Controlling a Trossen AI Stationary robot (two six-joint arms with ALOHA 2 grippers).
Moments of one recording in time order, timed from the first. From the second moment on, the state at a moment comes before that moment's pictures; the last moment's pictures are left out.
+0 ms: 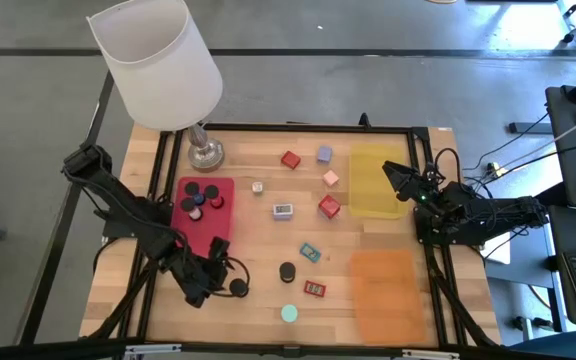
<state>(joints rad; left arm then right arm) -0.74 1.33 0.78 -0.39 -0.33 -0.28 0.07 0.00 0.02 0.18 0.72 0.70</state>
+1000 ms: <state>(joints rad) -0.74 1.33 0.66 -0.11 -0.37 -0.30 0.07 0.00 0.02 0.18 0.72 0.70</state>
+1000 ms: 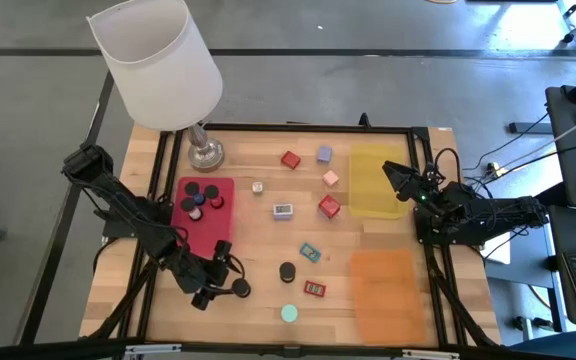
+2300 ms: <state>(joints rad) -0.76 1.33 0.66 -0.10 -0.48 -0.54 0.07 0.00 0.02 0.18 0.72 0.70</state>
